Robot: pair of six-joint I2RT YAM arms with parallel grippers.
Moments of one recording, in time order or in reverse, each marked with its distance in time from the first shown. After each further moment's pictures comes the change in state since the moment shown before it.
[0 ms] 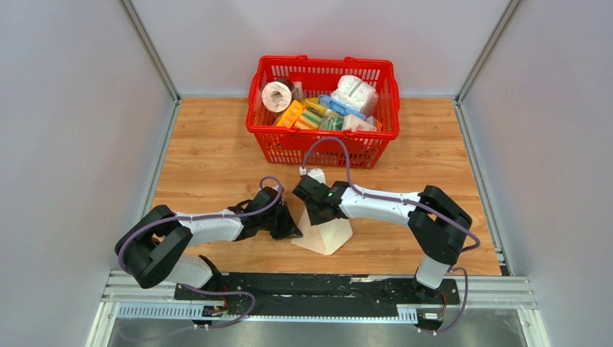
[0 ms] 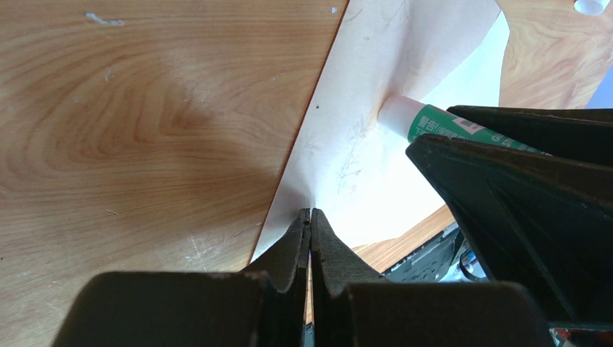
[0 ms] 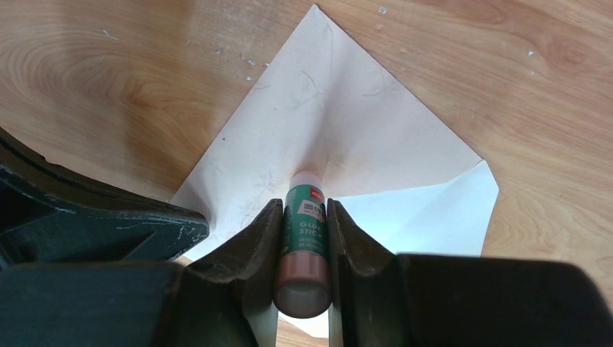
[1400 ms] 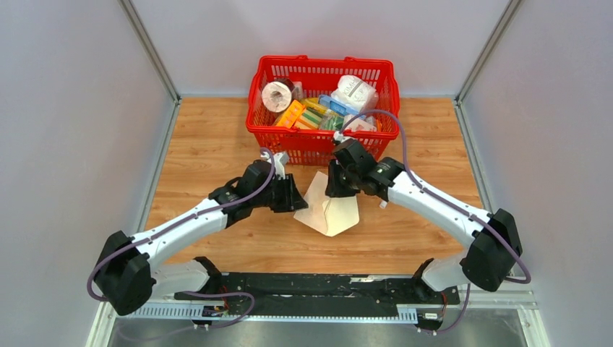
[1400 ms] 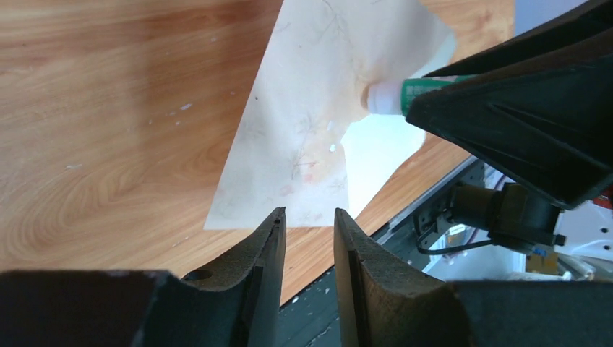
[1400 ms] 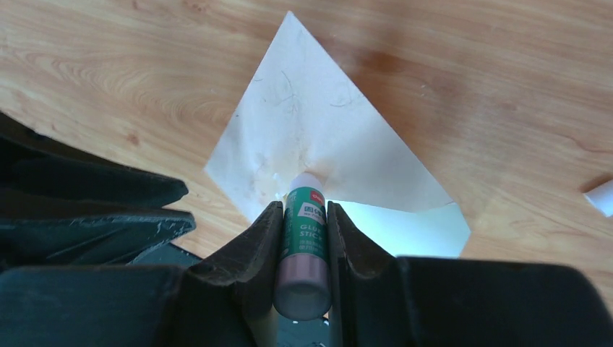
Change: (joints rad) left arm 0.028 -0.227 0.301 -0.296 -0.018 0.280; right arm -0.229 -0.337 0.043 -0.113 -0.183 -0.039
